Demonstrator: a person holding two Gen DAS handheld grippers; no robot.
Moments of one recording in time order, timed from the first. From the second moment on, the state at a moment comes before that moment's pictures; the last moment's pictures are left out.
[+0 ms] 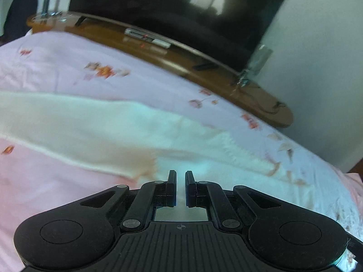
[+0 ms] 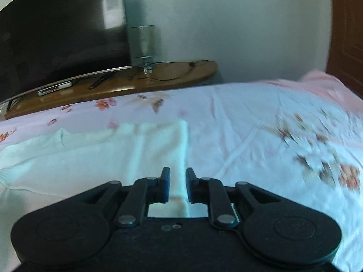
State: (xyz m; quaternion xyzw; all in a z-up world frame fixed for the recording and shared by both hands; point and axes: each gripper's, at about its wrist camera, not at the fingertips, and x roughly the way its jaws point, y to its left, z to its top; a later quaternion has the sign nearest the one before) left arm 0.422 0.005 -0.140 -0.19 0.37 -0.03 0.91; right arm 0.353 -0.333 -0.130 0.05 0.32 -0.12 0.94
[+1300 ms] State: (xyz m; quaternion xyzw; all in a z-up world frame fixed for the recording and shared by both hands) left arm 0.425 0.073 -0.149 -0.20 0.41 0.05 0.89; right arm 0.392 -0.252 -0.139 0.01 0.37 -0.02 0.93
